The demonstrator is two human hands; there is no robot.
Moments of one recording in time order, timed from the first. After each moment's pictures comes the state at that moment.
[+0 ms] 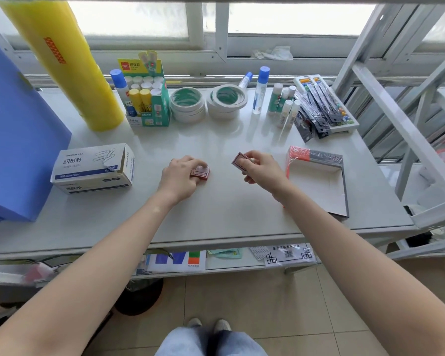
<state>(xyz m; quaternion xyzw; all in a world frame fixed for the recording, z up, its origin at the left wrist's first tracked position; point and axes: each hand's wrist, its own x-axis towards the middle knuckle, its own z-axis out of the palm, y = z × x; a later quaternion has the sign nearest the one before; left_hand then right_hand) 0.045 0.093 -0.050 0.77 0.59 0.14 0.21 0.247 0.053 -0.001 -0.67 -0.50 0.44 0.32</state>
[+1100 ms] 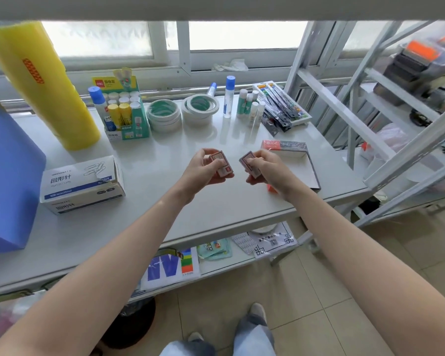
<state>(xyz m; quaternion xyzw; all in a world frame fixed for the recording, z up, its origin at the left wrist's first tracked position) 0.083 0.051 0.016 0.56 0.40 0.29 0.66 0.246 -0.013 0.038 -0.67 -0.41 0.46 0.41</state>
